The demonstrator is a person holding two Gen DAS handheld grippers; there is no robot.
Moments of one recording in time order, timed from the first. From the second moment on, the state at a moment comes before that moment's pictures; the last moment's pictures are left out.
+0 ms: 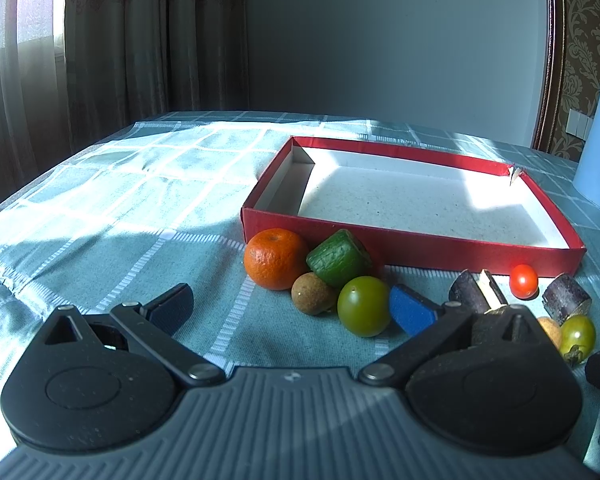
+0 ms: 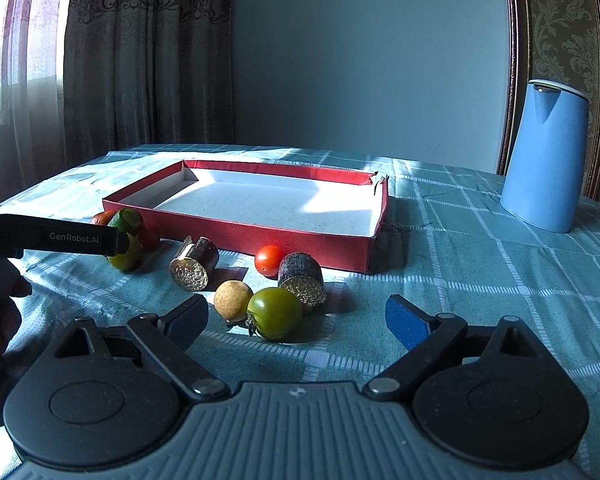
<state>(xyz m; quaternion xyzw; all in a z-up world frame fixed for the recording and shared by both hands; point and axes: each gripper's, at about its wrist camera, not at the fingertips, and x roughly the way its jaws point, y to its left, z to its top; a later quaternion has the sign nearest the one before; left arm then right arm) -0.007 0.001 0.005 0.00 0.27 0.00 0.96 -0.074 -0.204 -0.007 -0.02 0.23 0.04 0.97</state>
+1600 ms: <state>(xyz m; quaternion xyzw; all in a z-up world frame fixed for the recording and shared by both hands) -0.007 0.000 0.002 -0.01 0.27 0.00 0.96 -0.021 -0.233 0.046 0.02 0.20 0.10 0.97</state>
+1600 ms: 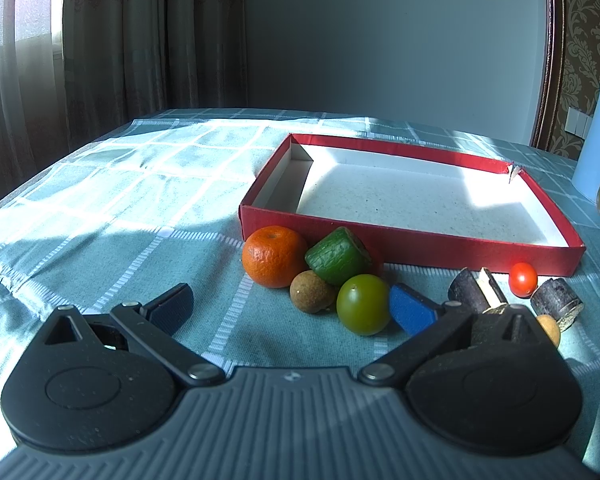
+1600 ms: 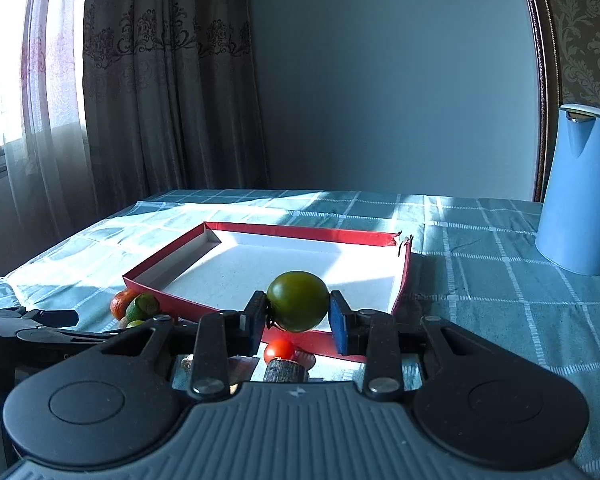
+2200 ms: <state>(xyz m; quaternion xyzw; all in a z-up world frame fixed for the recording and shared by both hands) -0.006 0.001 0.002 -0.01 0.27 0.00 0.96 0.057 -0.245 0.006 0.04 0.28 0.06 0.96</state>
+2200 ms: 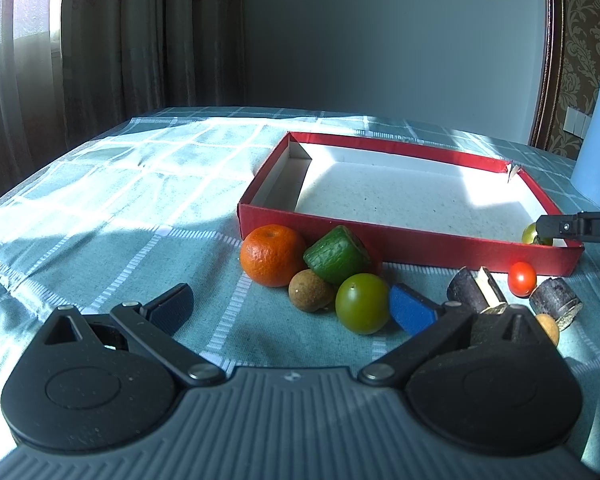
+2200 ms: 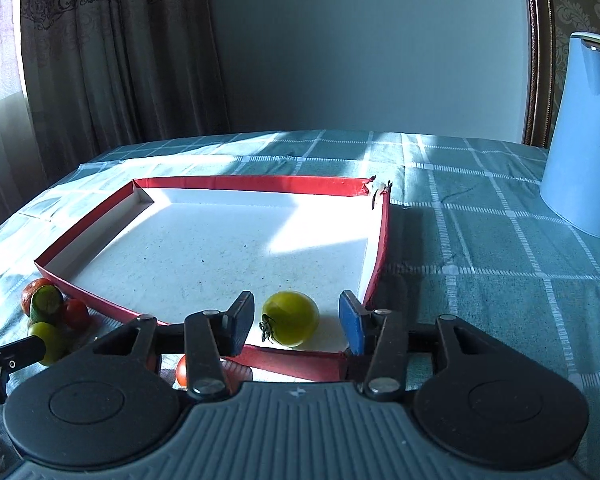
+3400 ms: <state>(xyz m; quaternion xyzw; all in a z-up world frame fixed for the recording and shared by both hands) 0.003 -0.013 -0.001 0.01 0.30 -0.08 0.95 -0.027 -0.262 -0.004 0.06 0.22 0.07 0.97</state>
